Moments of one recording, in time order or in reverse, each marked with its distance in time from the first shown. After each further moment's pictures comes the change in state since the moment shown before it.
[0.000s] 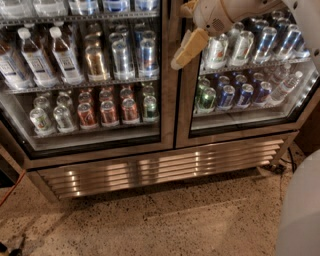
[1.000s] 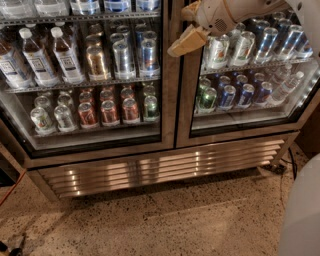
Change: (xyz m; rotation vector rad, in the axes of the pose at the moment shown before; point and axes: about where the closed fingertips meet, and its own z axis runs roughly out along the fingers) arm 0.000 0.001 -0.001 -0.001 0.000 0.000
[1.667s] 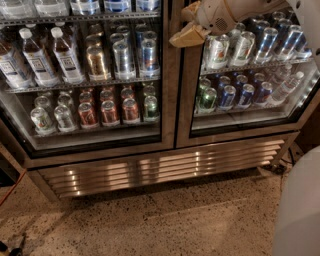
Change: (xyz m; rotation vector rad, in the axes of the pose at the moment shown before) arm -0.001 -0.001 0.002 -0.020 -0.004 -0.002
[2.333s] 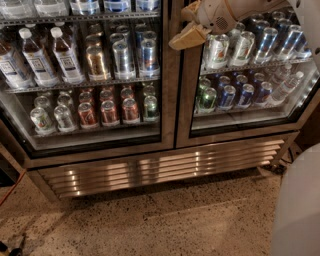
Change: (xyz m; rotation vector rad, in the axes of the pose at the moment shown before) arm 0.001 -0.002 -0.003 0.000 0.000 0.000
